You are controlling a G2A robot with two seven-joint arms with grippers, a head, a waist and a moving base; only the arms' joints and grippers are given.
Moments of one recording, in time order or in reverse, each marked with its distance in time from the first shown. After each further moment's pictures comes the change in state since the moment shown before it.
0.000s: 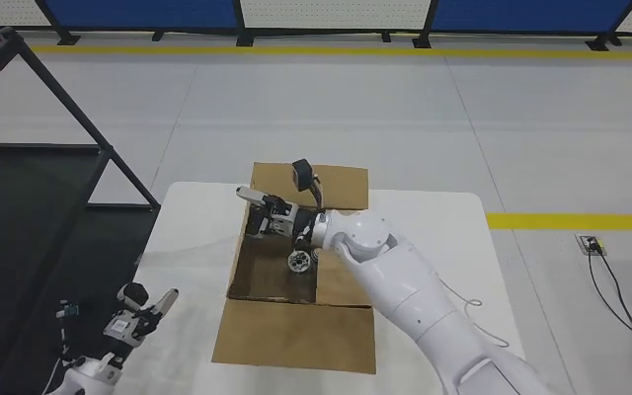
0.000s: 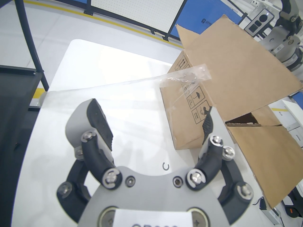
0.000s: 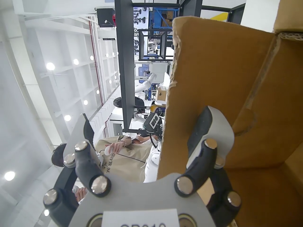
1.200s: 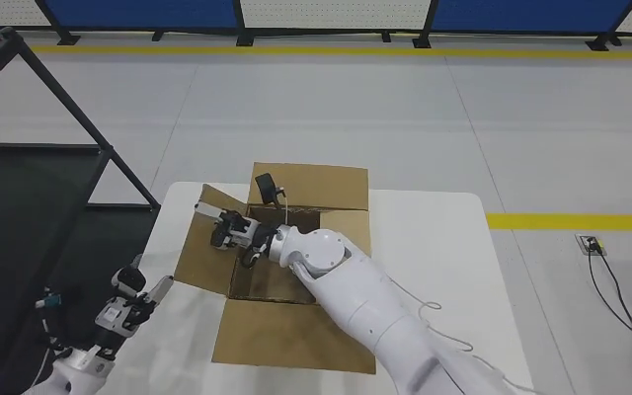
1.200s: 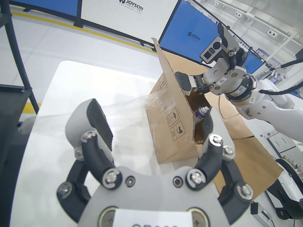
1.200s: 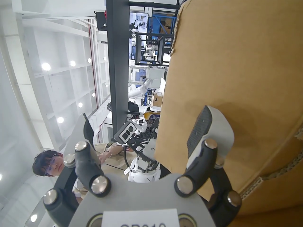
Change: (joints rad) left arm -0.028 0.004 -0.020 -0.109 -0.083 0.027 -0.080; right arm 0.064 -0.214 -0.088 0.291 -0.013 -0.174 -0.100
